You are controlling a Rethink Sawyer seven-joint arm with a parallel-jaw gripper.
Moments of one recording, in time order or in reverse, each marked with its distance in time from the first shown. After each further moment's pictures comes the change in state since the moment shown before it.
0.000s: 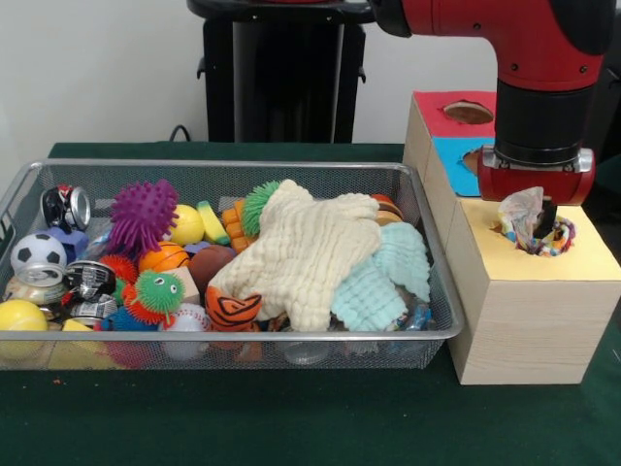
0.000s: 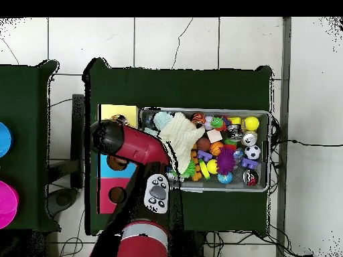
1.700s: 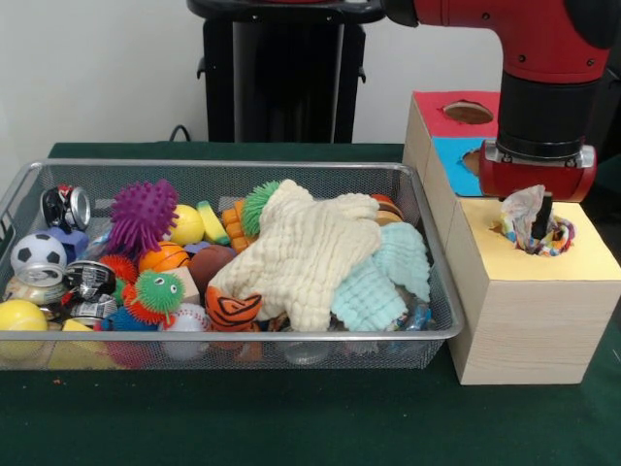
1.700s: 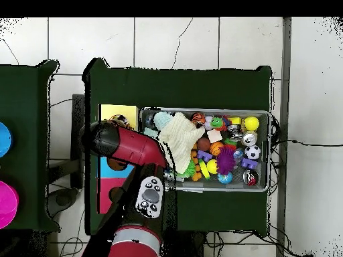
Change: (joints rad) arm 0.039 0.005 -0.047 -0.010 -0.001 -0.015 0.000
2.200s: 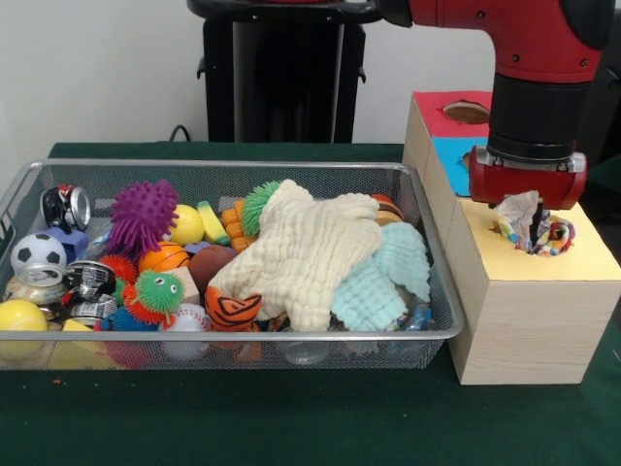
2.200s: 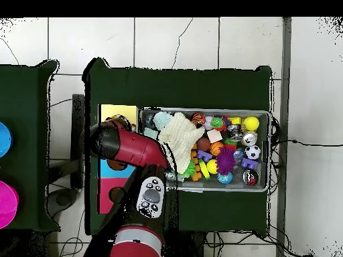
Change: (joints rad) arm -0.005 -0.001 -0.002 0.009 -0.047 -0.098 0.000
